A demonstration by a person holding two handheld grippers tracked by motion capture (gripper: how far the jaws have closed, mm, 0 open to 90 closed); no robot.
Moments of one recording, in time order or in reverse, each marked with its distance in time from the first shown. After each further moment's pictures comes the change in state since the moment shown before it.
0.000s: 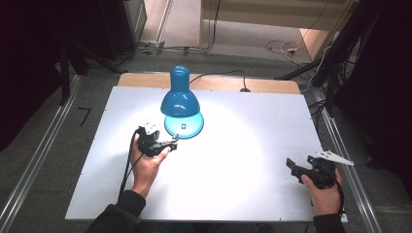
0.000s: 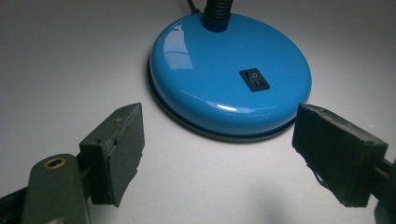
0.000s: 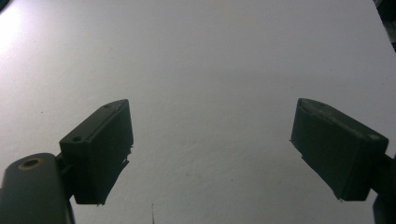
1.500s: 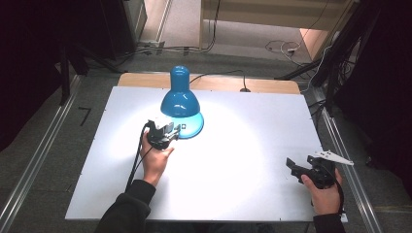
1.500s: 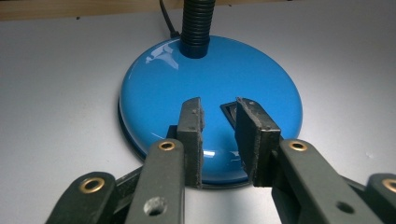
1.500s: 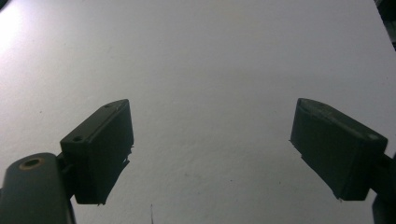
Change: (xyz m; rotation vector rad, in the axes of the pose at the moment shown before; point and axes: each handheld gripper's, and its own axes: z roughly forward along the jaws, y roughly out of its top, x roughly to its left) left arm -0.011 0.012 0.026 -0.042 -0.031 0.051; right arm 0.000 0.000 0.001 0.004 -0.002 0.005
